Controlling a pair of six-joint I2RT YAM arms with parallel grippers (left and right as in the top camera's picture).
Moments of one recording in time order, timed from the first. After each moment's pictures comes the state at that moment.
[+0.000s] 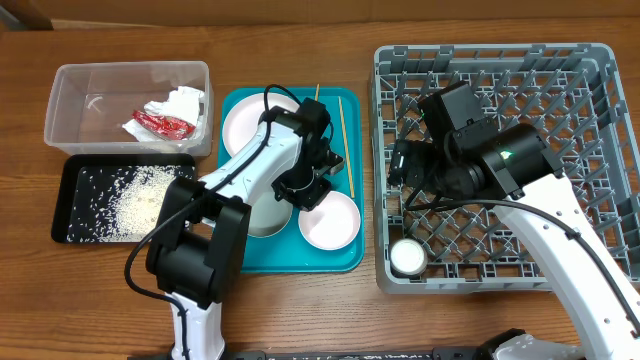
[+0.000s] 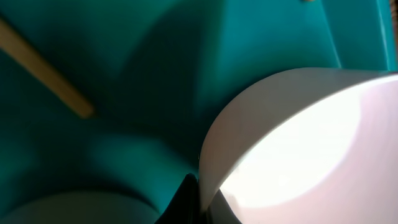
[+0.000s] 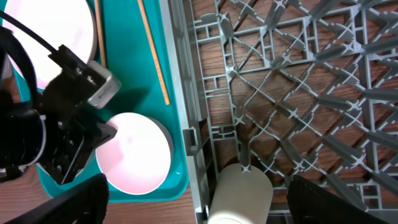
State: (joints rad) left arm -0.45 2.04 1.48 -1.12 0.18 0.21; right arm 0.45 1.45 1.48 -1.24 0.00 0.64
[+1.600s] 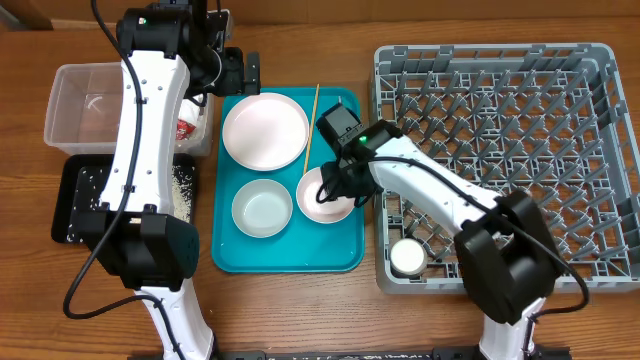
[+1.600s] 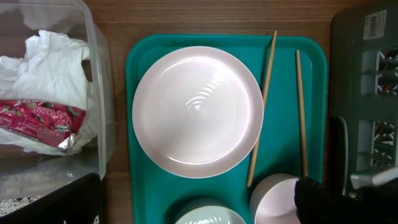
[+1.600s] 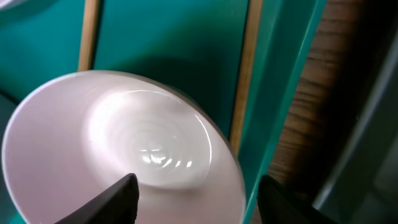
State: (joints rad) left arm -0.08 2.06 2.21 -1.35 0.14 -0.11; right arm 0.64 1.99 1.48 -0.89 -0.04 0.46
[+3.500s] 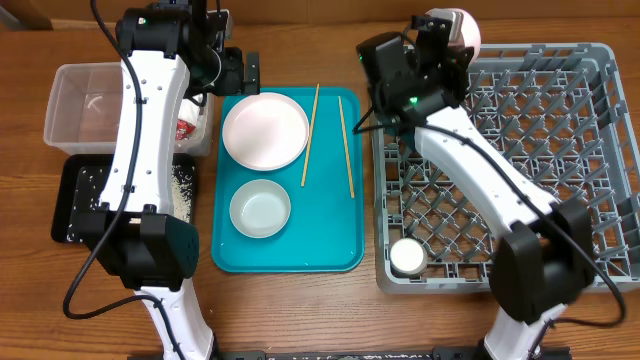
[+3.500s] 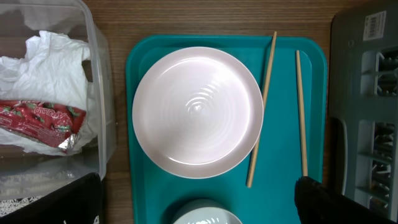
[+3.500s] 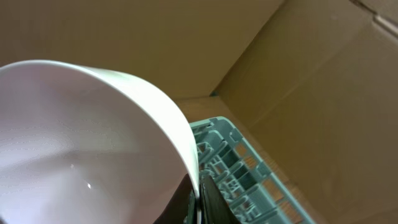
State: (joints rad) left arm -0.08 2.06 2.21 -1.35 0.14 -0.11; right arm 0.46 1.93 1.62 -0.49 1.26 0.24
